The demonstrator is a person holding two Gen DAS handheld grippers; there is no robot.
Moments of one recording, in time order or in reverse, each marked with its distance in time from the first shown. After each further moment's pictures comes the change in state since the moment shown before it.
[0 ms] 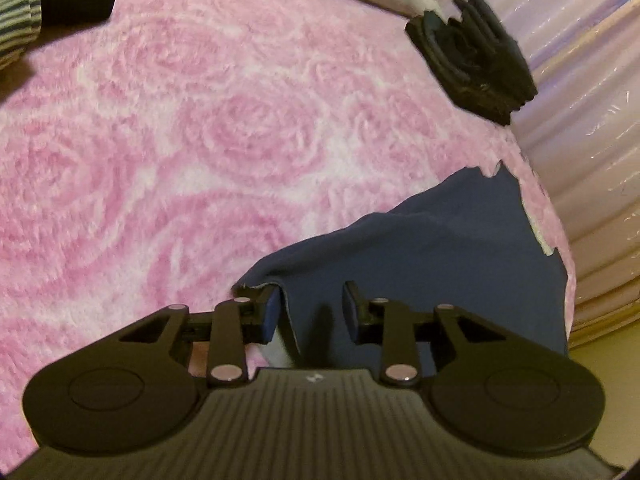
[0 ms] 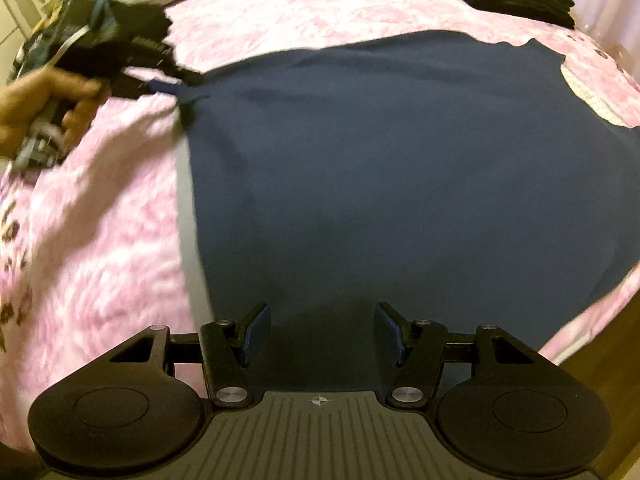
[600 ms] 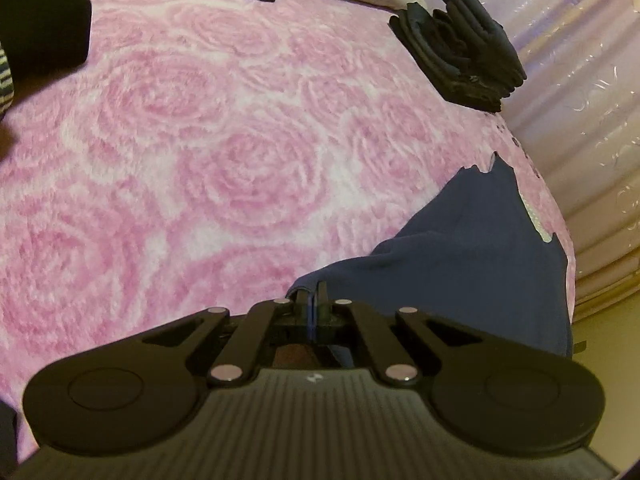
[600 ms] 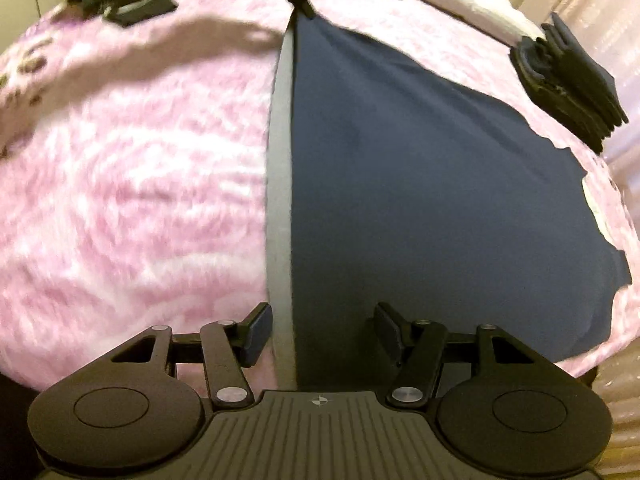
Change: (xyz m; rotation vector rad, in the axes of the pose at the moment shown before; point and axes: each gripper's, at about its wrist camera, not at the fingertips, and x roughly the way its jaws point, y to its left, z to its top) left arm -0.001 0.009 0.038 0.086 0.024 -0.022; right arm 0.010 0.083 -0.057 -0.363 -0.056 -0.185
